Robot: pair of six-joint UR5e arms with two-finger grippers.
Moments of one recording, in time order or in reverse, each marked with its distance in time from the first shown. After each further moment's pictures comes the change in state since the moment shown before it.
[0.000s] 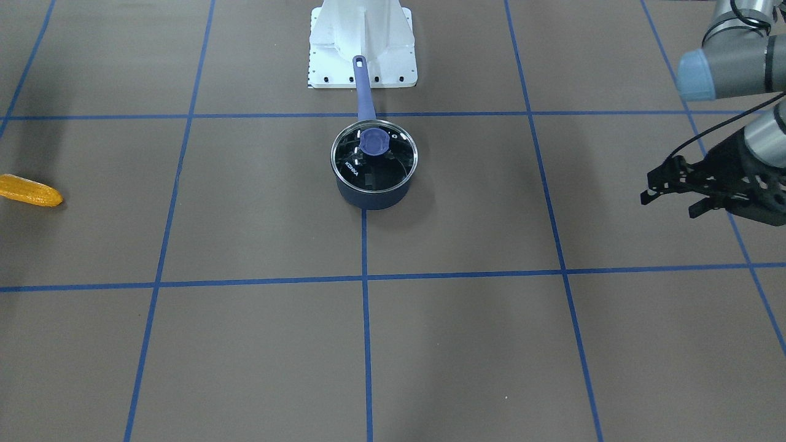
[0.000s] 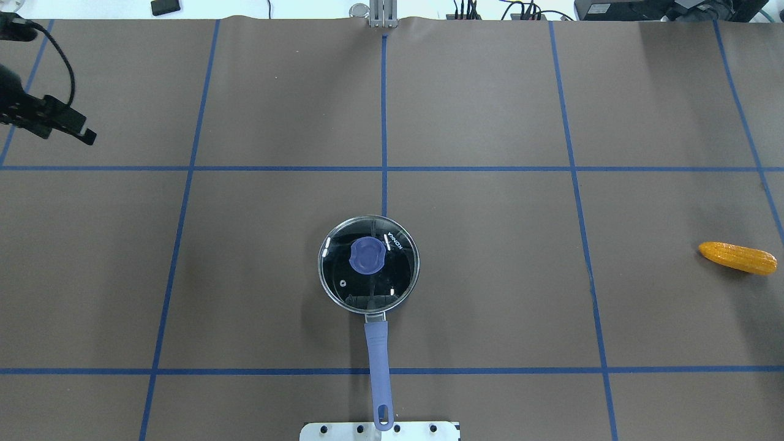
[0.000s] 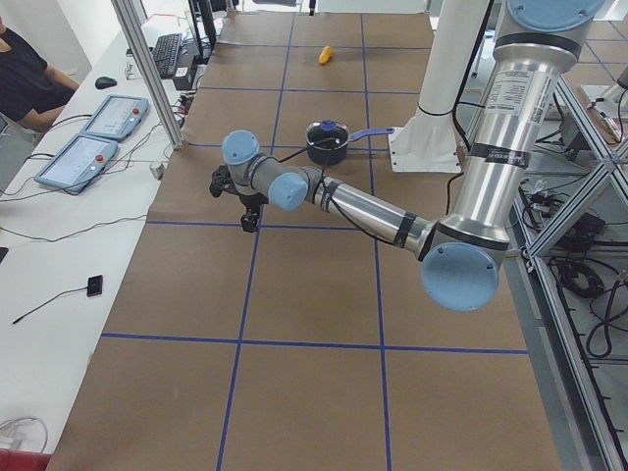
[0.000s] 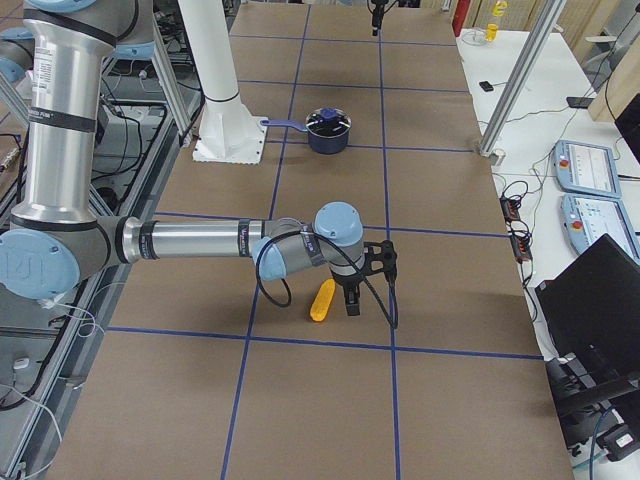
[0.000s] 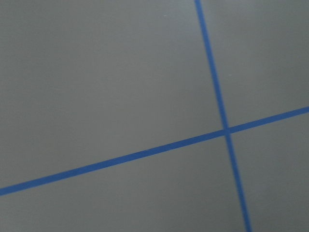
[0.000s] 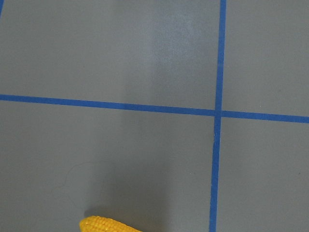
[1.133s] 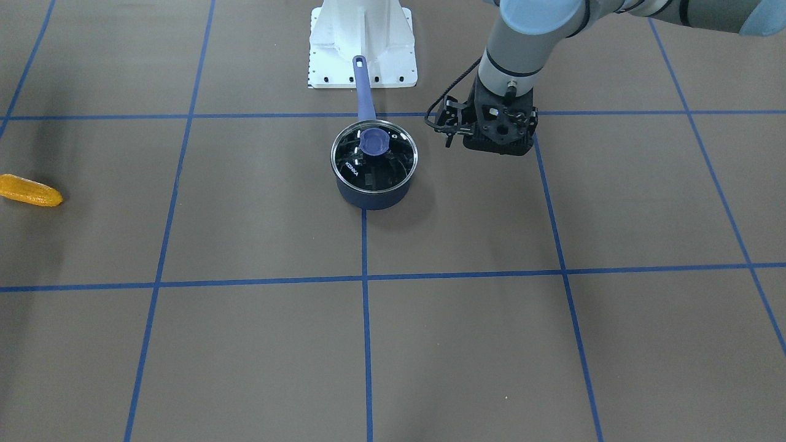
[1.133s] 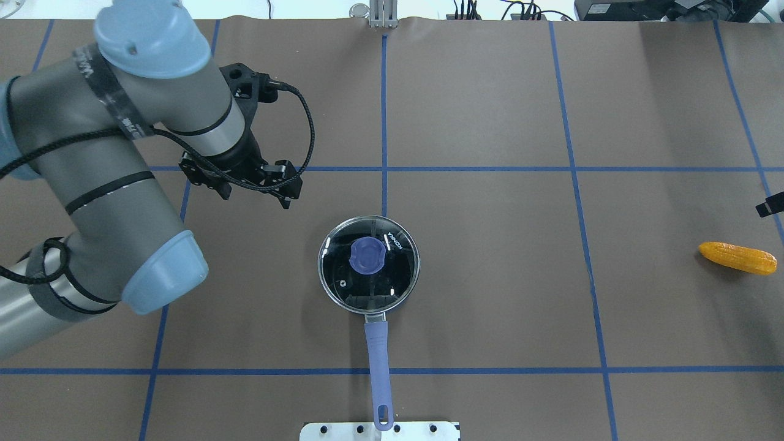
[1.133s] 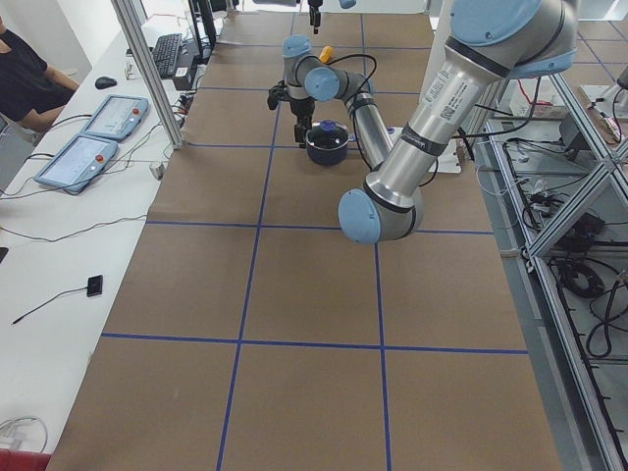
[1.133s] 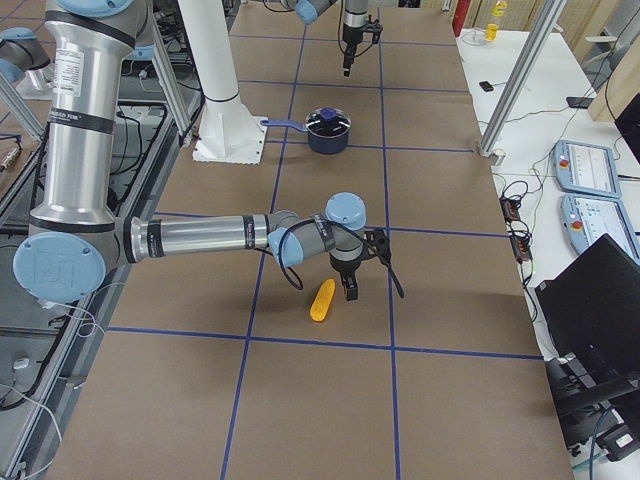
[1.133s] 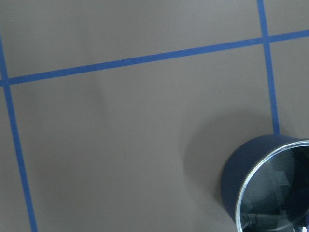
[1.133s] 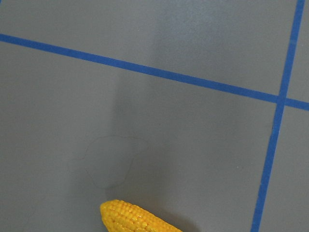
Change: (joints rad) left arm 0.418 -0.414 -0.157 0.481 0.281 -0.367; right arm -0.220 0.013 0.006 -0.002 -0.082 -0.014
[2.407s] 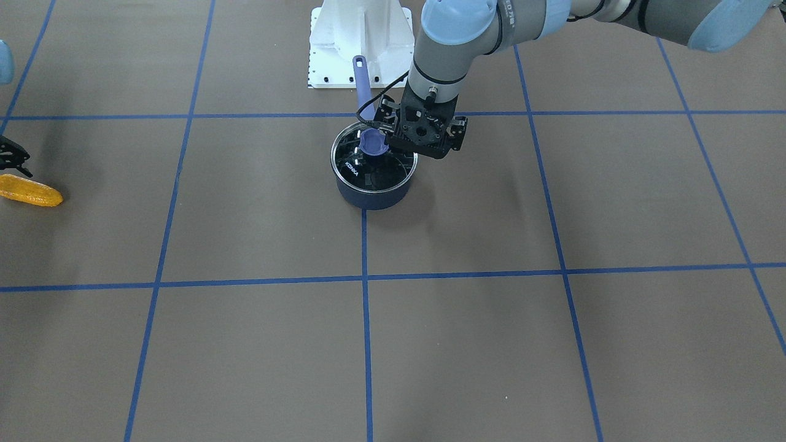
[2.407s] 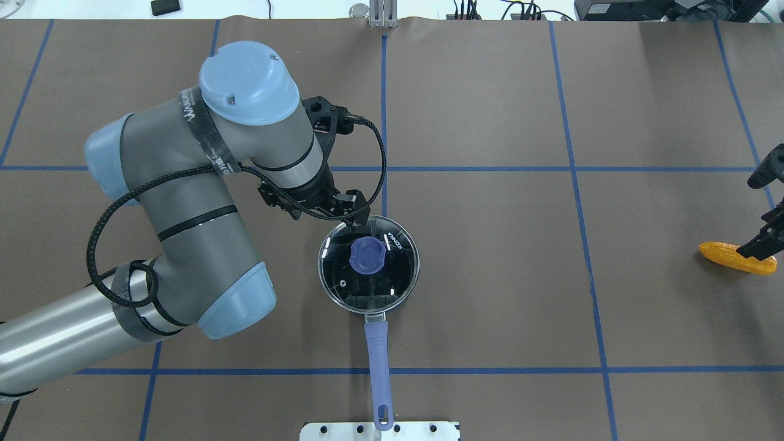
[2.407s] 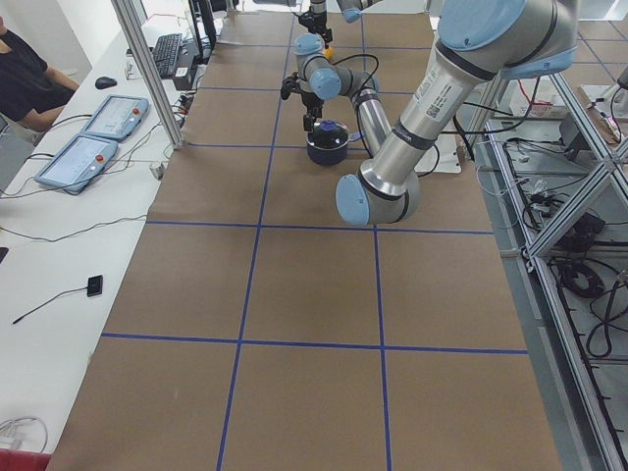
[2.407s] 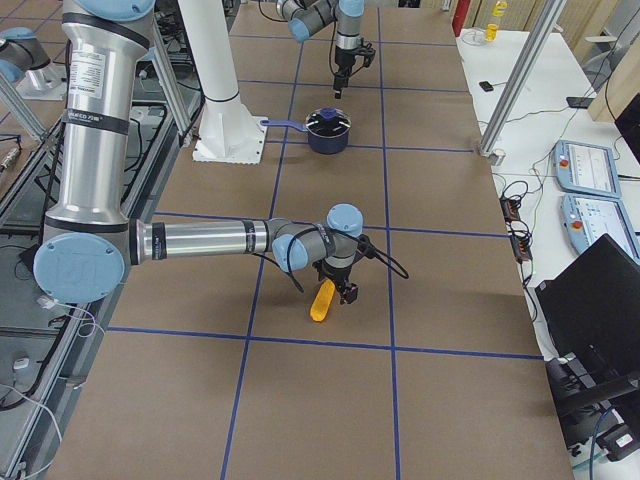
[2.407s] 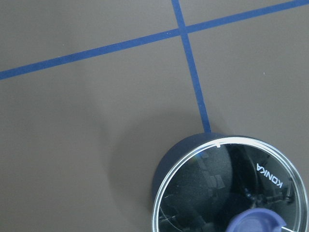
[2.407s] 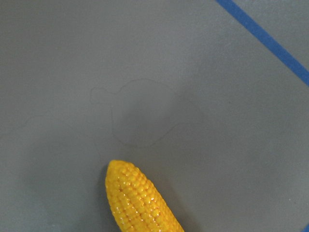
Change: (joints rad) left arm 0.109 -0.091 0.123 -0.162 0.032 -0.035; right arm -0.140 0.001 -0.069 -0.002 -0.052 -0.458
